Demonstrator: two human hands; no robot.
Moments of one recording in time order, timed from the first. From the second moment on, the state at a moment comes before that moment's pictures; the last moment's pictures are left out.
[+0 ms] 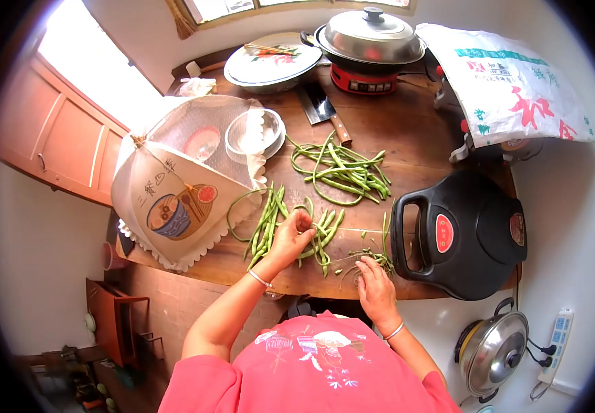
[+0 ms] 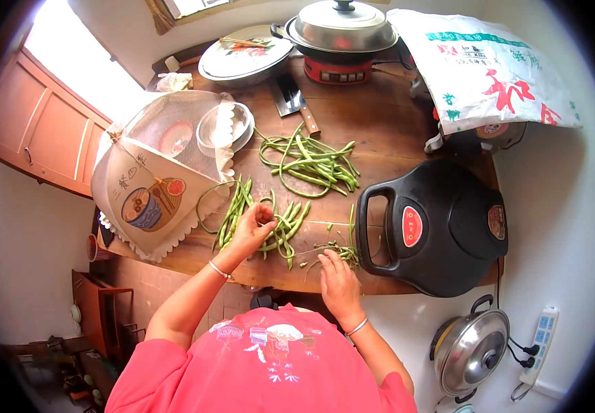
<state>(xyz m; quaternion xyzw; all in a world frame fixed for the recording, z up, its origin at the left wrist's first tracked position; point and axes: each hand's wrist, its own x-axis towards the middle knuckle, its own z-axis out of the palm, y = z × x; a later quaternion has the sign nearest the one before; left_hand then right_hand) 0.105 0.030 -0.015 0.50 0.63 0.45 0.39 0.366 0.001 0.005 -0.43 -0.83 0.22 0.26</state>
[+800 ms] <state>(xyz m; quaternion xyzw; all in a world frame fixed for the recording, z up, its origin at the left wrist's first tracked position) 0.099 -0.004 0.159 0.44 0.45 0.63 0.46 0.275 0.037 0.008 -0.30 -0.76 0.49 0.31</state>
